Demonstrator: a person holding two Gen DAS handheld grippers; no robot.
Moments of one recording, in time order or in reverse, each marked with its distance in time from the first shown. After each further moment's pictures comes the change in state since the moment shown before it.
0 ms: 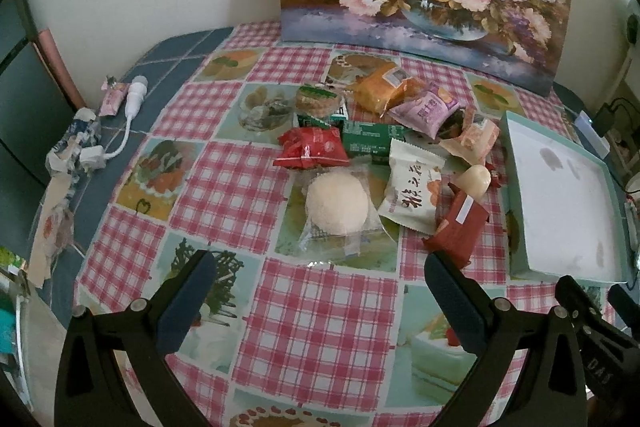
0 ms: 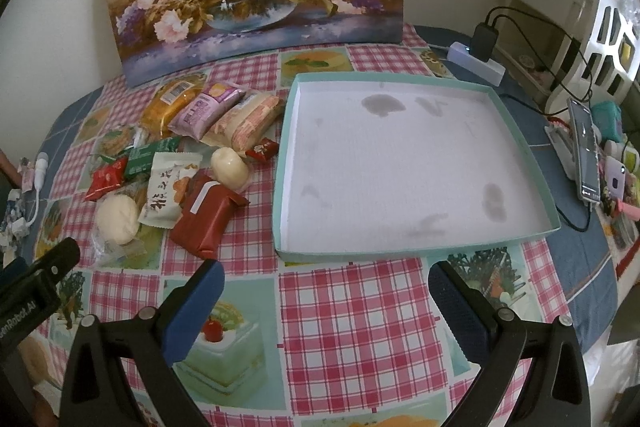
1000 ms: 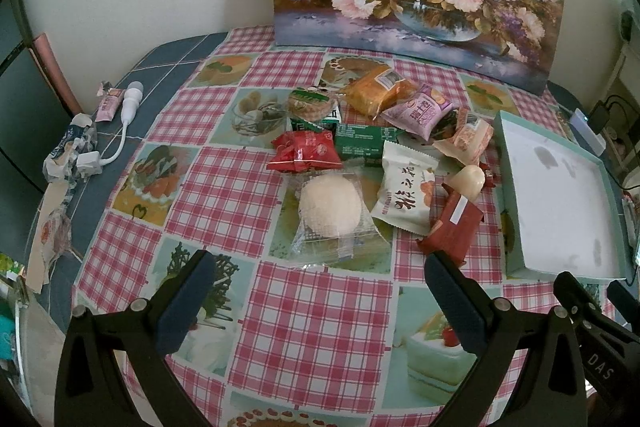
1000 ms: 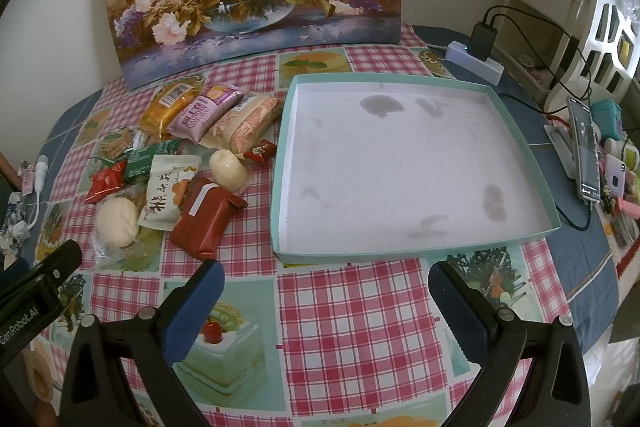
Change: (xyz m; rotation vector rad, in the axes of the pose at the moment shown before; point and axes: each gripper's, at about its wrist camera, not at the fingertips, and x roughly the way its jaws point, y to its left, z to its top) left arm -0.002 -0.003 -0.001 0.018 -0.023 -0.012; right arm -0.002 -0.002 0.001 0.007 -0.007 0.003
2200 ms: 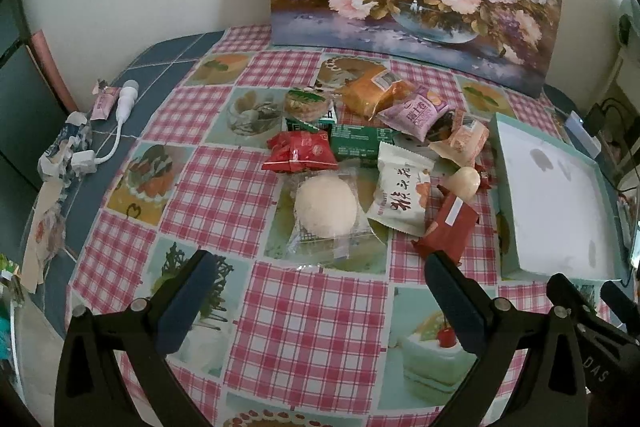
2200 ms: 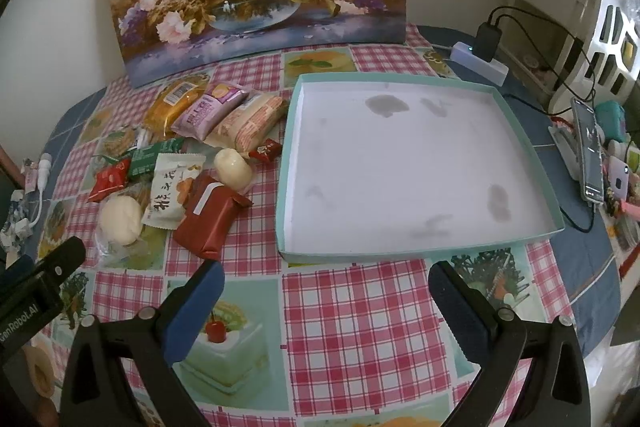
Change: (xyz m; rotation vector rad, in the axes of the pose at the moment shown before) left arm 0.001 -0.004 0.002 -0.004 0.002 -0.010; right arm 0.001 0.003 -0.002 -0.004 0.000 0.007
